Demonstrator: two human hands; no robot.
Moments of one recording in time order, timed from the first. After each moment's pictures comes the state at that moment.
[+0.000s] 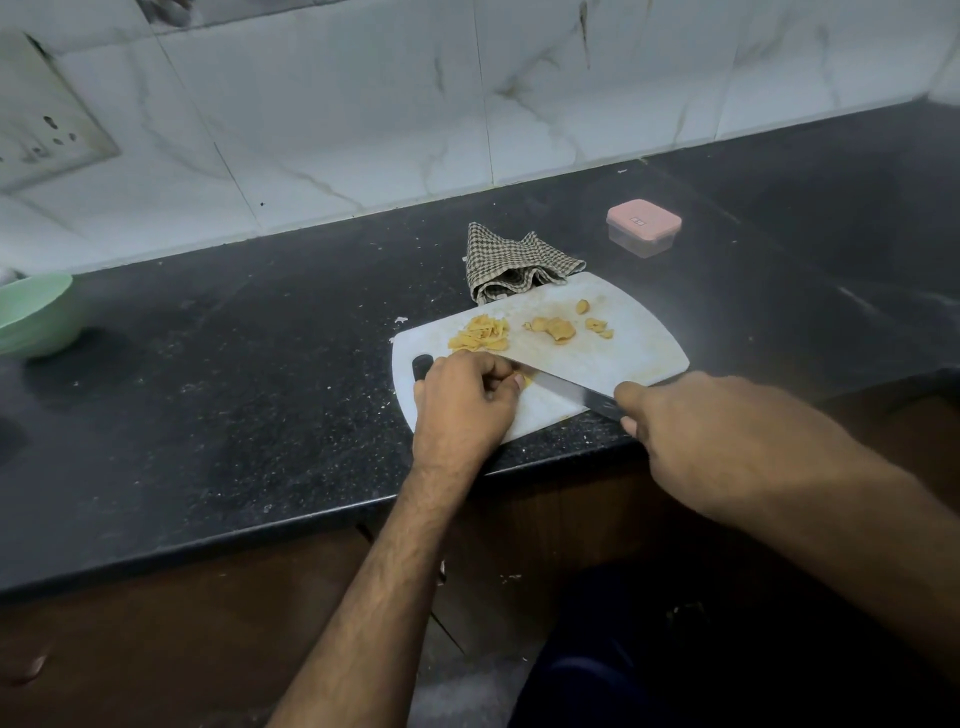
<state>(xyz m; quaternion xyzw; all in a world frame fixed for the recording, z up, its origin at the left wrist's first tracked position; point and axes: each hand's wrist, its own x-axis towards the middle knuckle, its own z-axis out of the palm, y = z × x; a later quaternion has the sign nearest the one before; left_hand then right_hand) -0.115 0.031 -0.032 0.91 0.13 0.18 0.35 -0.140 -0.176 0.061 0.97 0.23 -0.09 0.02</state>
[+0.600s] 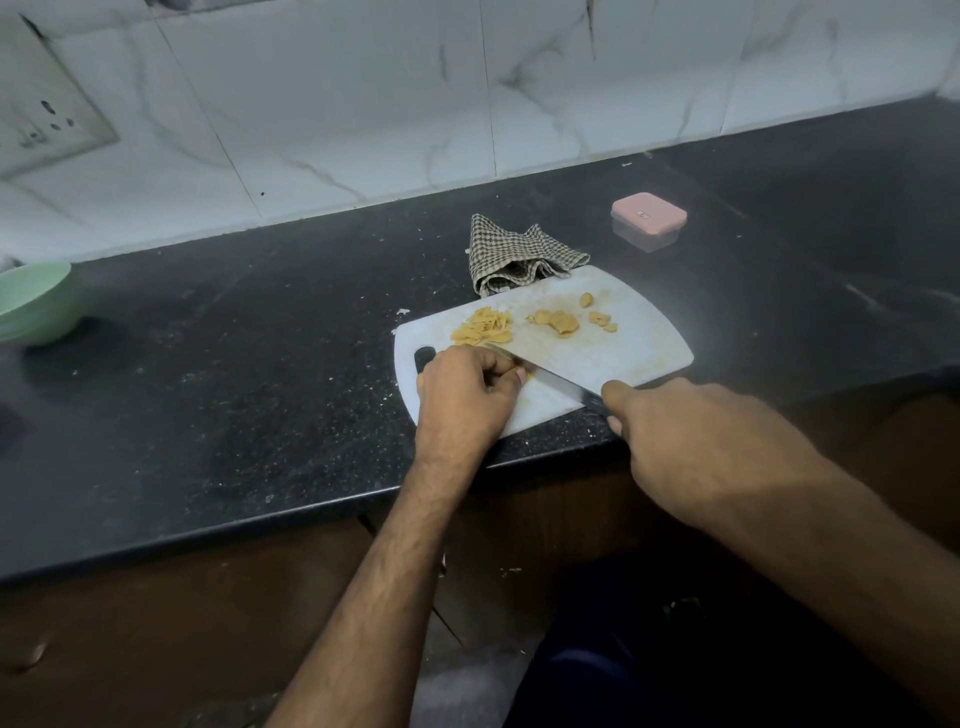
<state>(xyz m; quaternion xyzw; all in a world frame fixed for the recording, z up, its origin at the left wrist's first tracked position) -0.115 0.031 -0.031 0.90 0.12 0.19 0.38 -0.144 -0.163 0.050 0.97 0.21 -0.09 0.02</state>
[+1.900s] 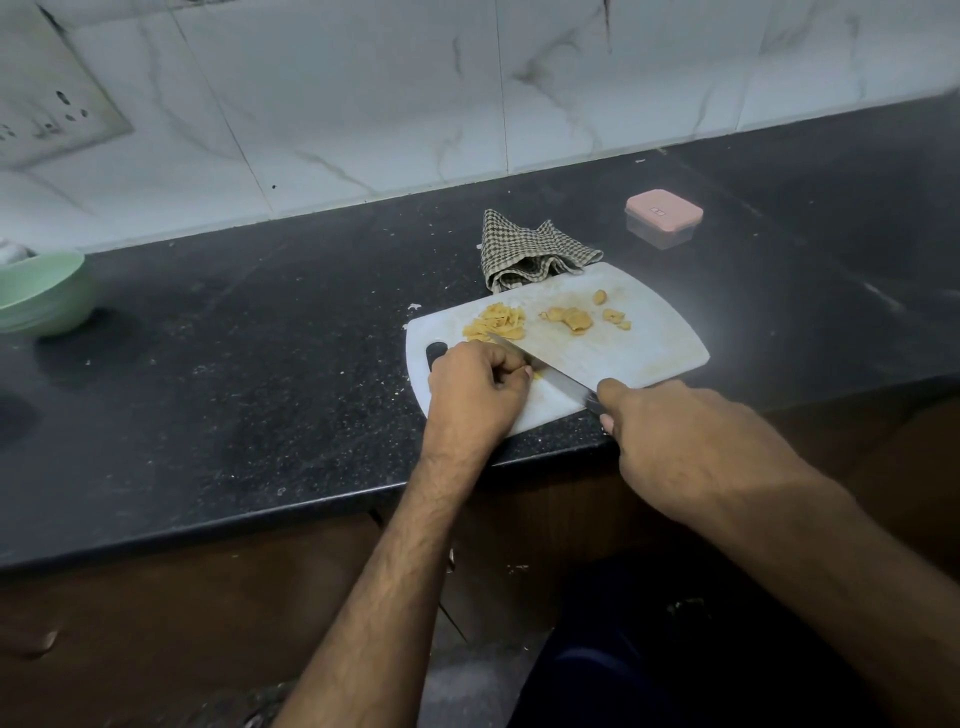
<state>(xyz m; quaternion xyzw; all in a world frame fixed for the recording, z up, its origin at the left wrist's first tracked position) -0.120 0.033 -0.027 0.89 0.12 0.19 0.39 -0.141 -0.148 0.039 0.97 0.20 -0.11 -0.02</state>
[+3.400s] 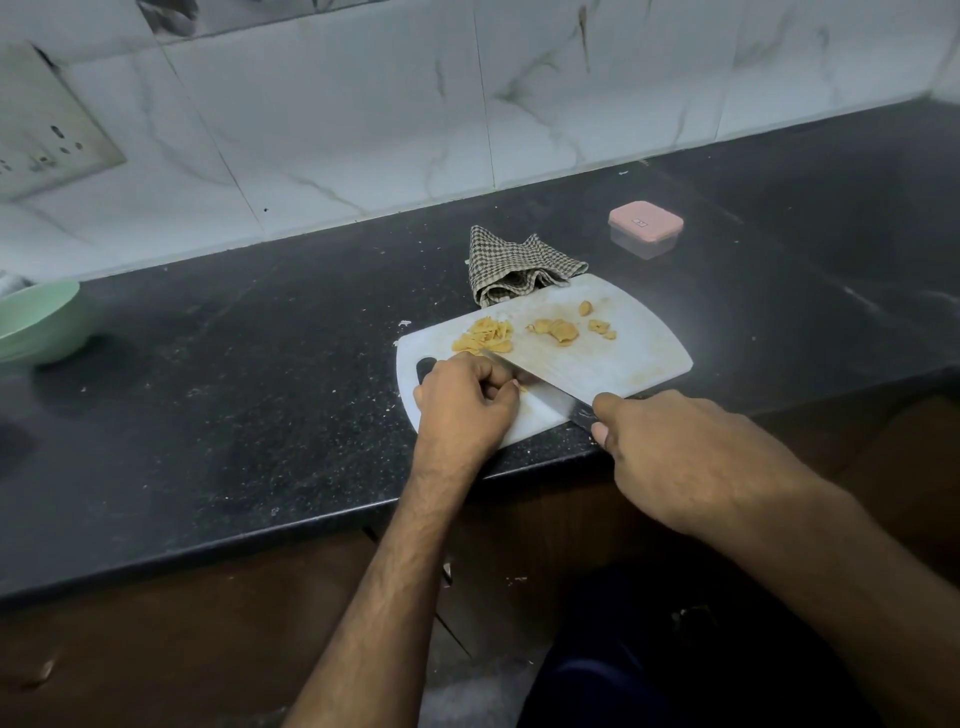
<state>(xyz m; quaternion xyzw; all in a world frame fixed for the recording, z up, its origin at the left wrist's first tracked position) -0.118 0.033 -0.030 0.90 0.12 0.19 0.38 -0.147 -0.158 0.050 0.97 0.20 -0.14 -0.04</state>
